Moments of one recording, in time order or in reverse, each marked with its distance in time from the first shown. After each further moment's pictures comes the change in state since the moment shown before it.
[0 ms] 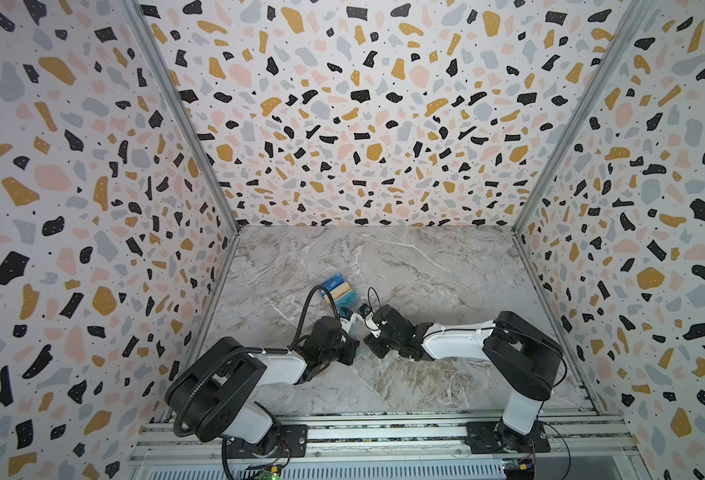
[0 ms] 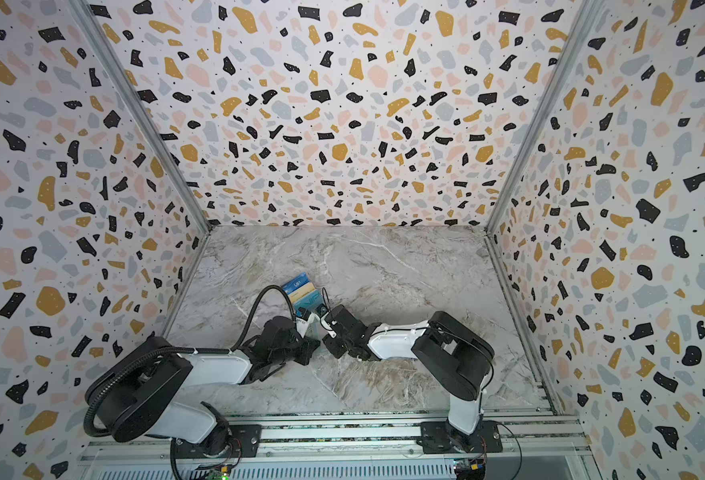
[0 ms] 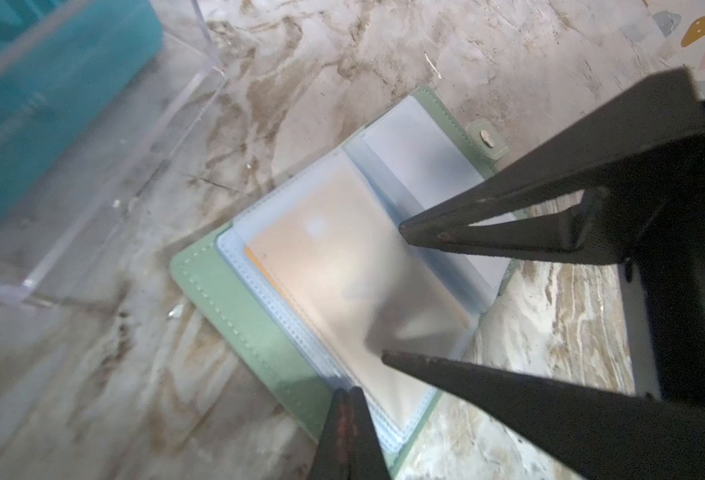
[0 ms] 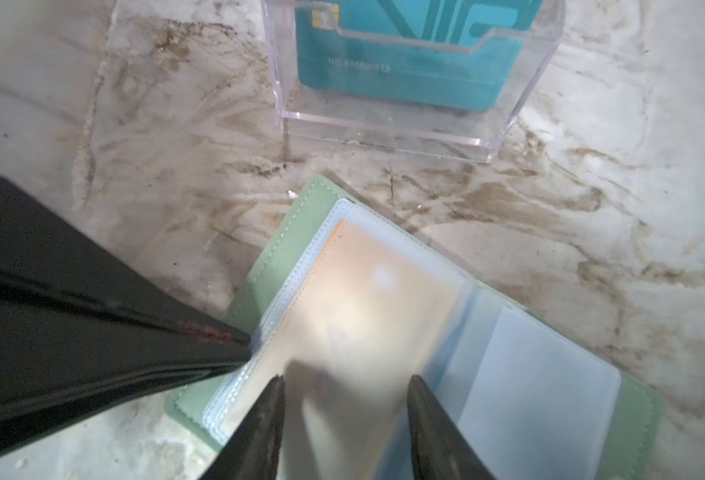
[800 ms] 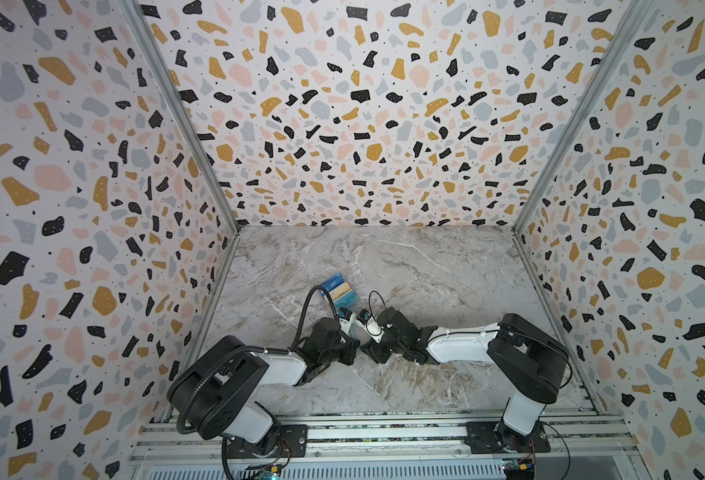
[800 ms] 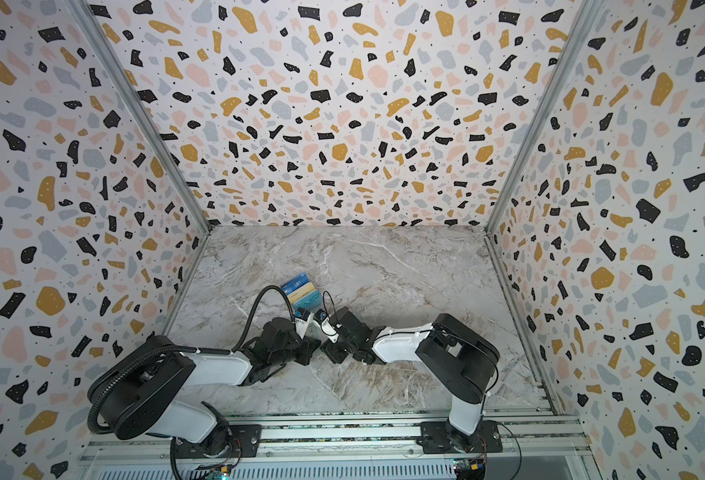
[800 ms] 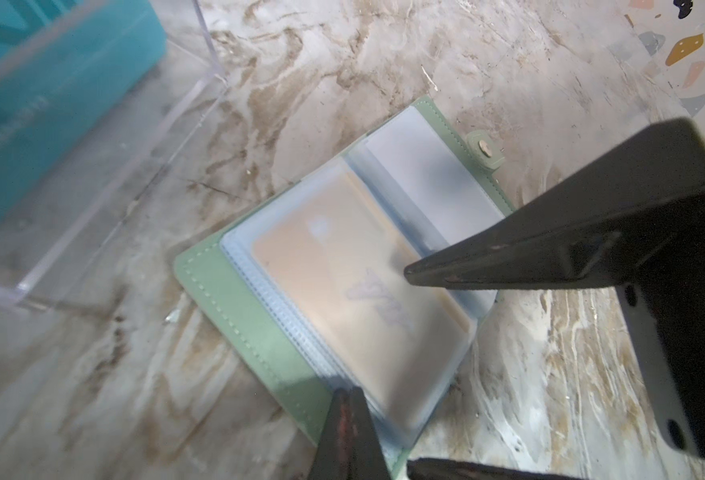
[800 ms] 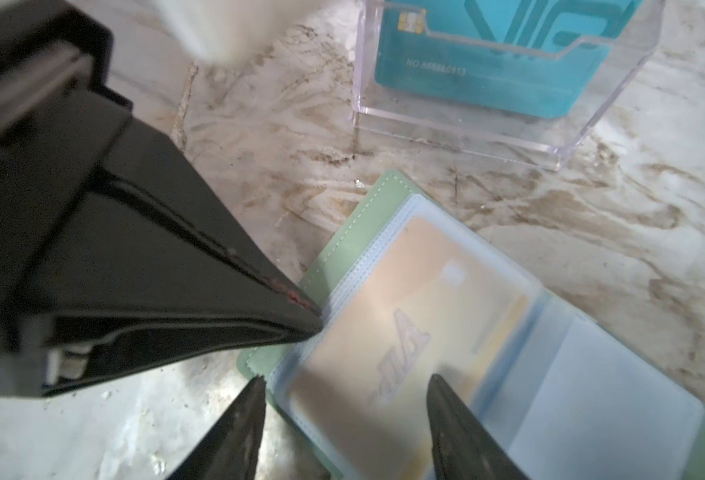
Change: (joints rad) left arm -0.001 0.011 -0.023 0.061 -0.005 -0.024; right arm 0.002 -0.031 -0.063 0.074 -0.125 -0.049
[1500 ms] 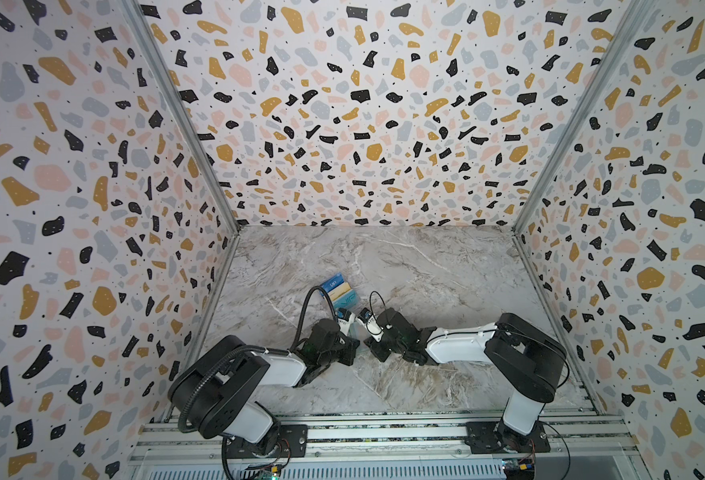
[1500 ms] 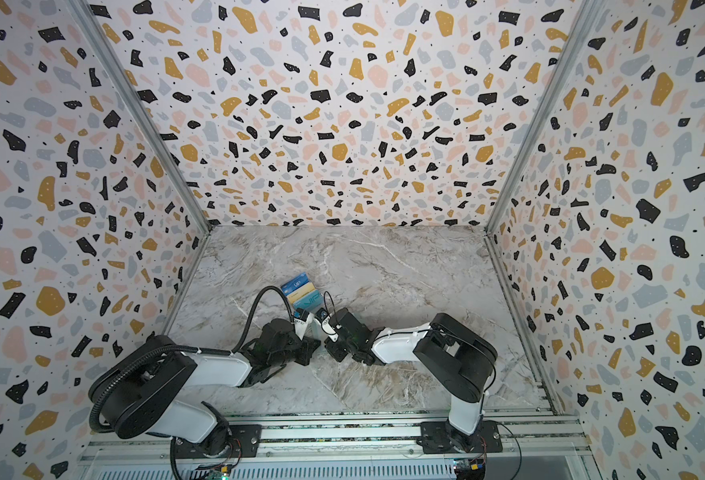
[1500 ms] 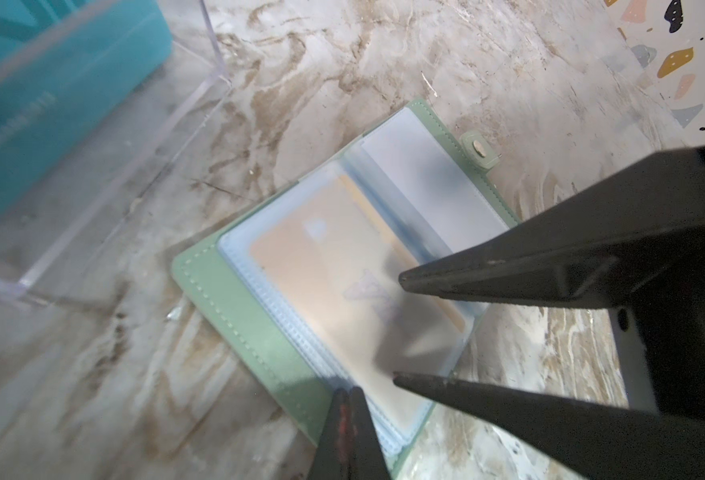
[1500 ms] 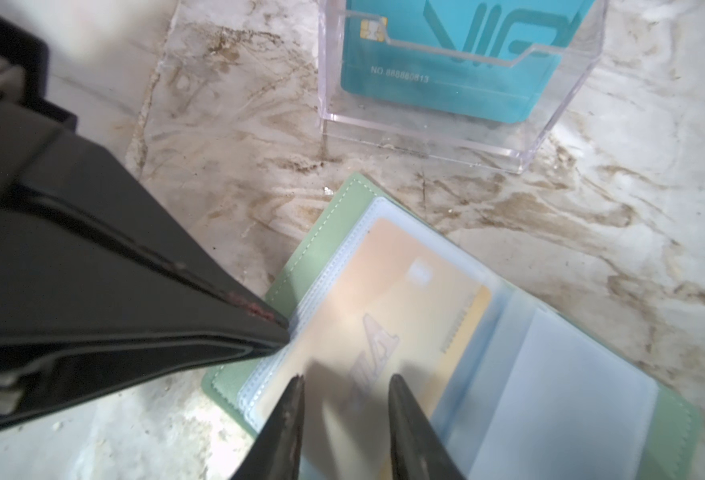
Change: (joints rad) left arm 0.000 0.005 -0.015 0.035 0.001 -0.015; right arm -0.005 0.008 -0.009 0.032 0.057 0.006
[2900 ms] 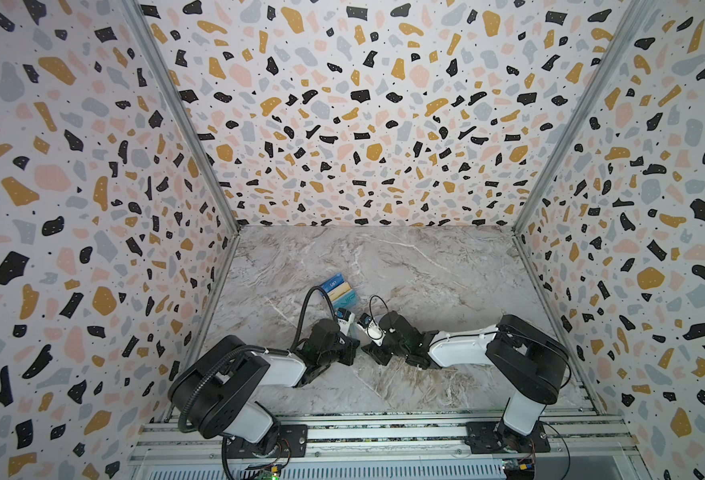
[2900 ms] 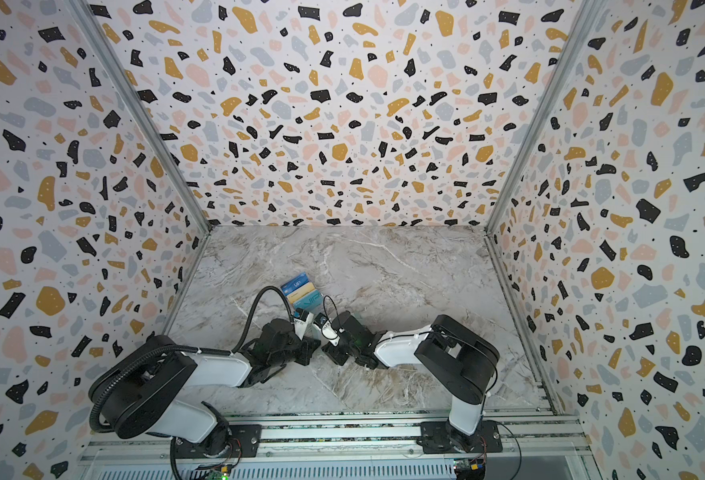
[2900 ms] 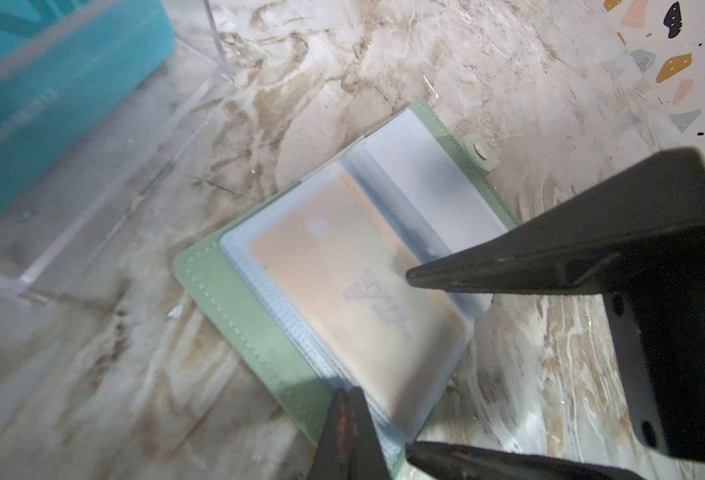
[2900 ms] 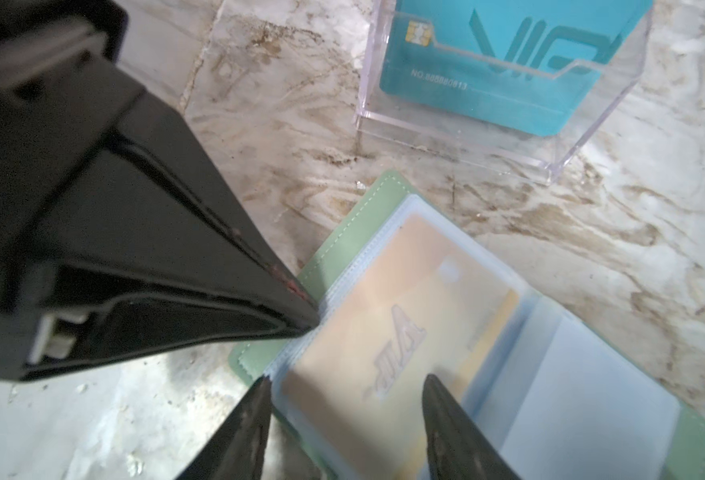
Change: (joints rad) left arm 0.000 0.000 -0.002 0.003 -0.005 -0.012; right arm 0.008 -0.015 -0.047 0.059 -0.038 -0.059
